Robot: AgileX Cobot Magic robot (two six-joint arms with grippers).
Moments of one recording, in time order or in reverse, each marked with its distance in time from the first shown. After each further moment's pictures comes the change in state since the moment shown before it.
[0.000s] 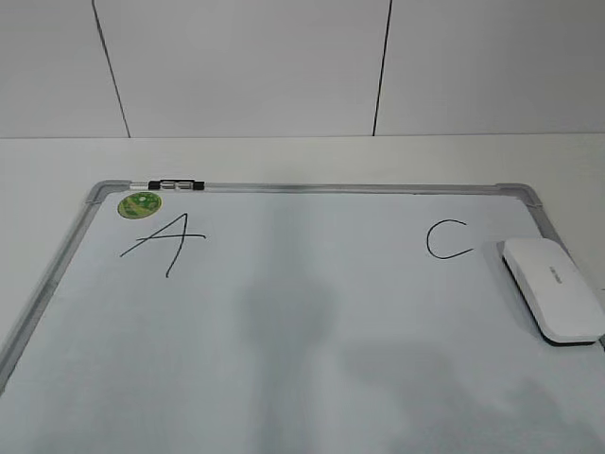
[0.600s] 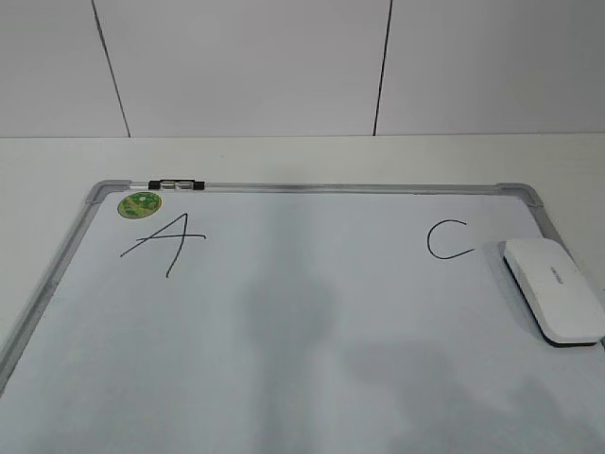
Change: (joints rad) left arm 0.000 0.000 0.000 -0.005 0.000 0.000; right arm 0.000 0.000 0.000 0.000 -0.003 0.000
